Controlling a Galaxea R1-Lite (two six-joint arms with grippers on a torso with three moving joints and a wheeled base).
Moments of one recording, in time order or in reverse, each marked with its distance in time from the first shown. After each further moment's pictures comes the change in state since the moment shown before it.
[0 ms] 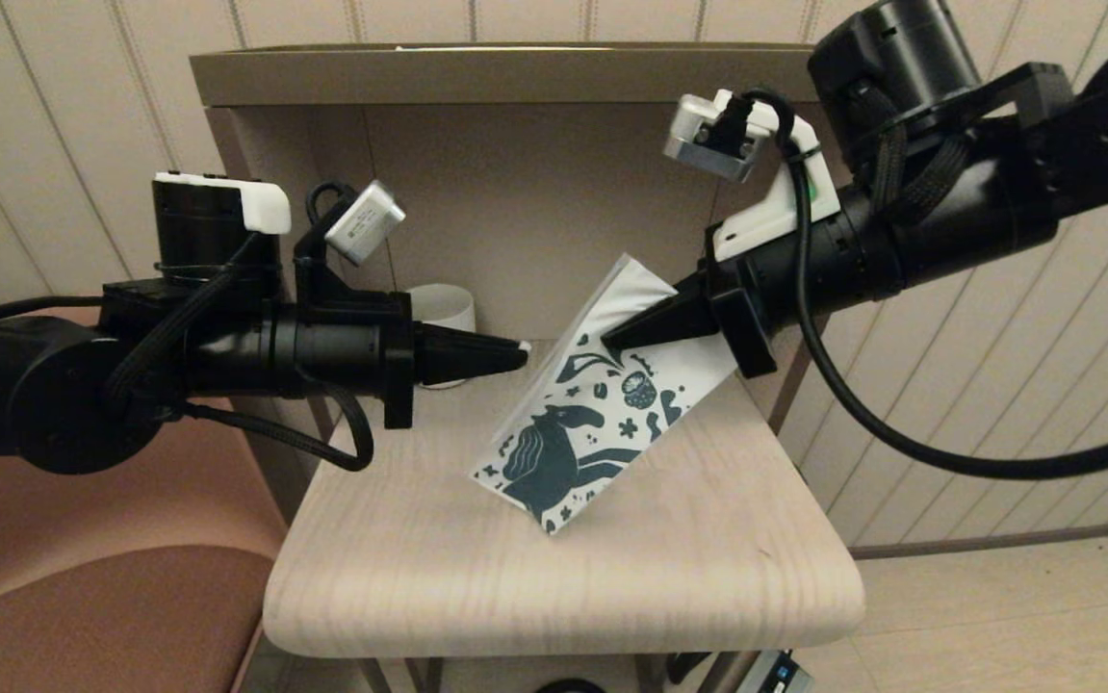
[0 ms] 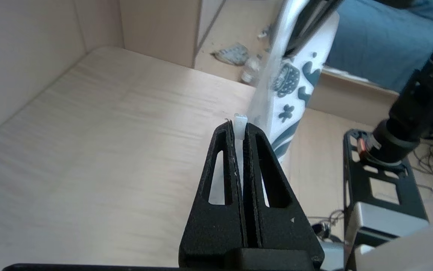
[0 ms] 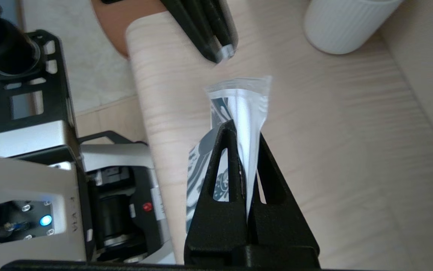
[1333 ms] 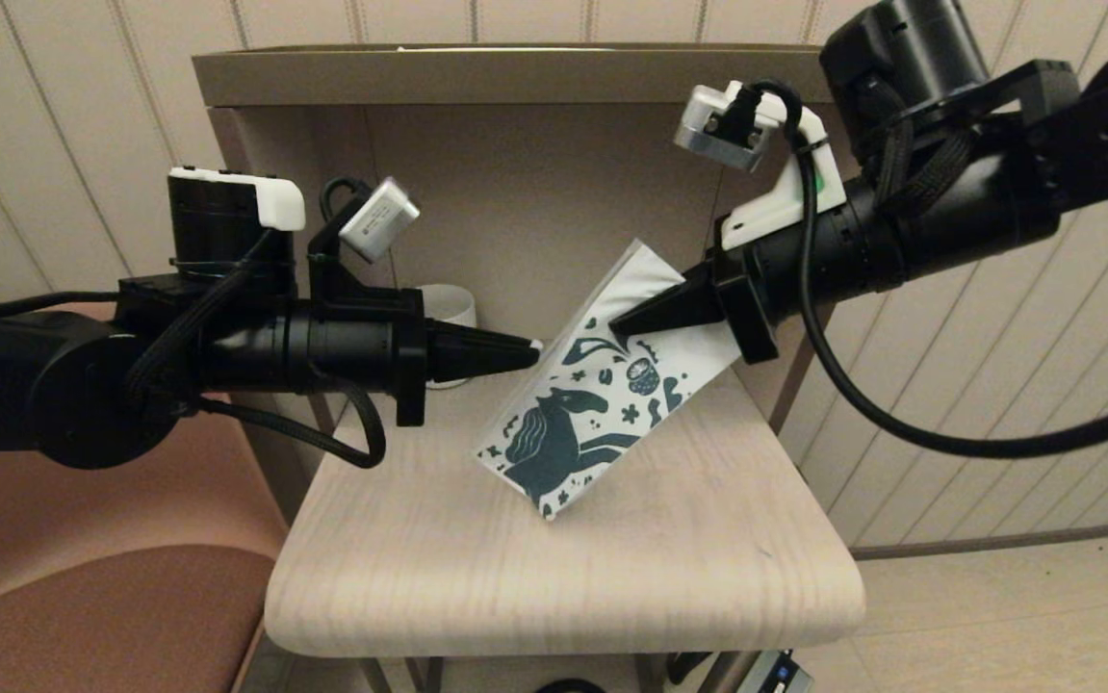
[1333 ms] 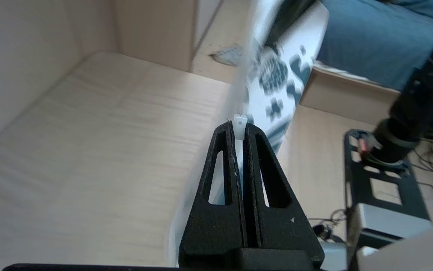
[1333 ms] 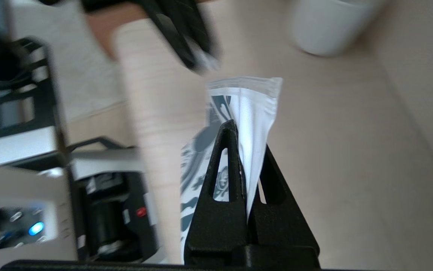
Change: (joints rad) left arm 0.008 0.023 -0.034 0.000 0.002 -0.002; right arm -0.055 -0.009 0.006 -0.034 0.003 0.014
